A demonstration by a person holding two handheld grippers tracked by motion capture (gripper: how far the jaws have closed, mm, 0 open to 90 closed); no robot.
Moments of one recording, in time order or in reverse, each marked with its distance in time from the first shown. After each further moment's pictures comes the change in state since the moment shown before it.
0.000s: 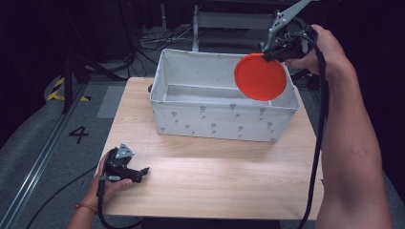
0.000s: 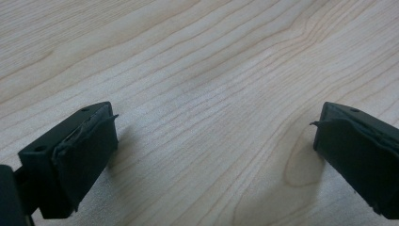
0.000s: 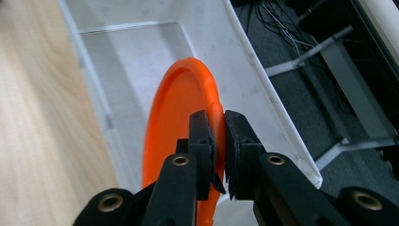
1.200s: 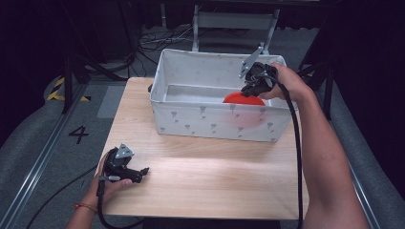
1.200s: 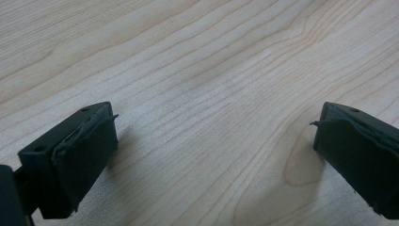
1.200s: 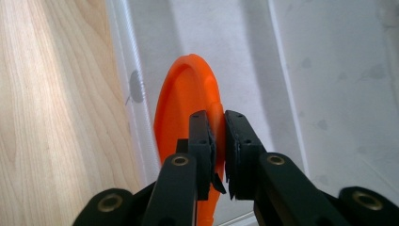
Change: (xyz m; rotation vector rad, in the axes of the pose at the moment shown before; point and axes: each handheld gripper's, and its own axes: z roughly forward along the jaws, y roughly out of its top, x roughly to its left) left arm 0.000 0.000 0.000 0.002 -0.002 -0.003; right arm 0.043 -0.029 0.117 0.150 0.208 -0.150
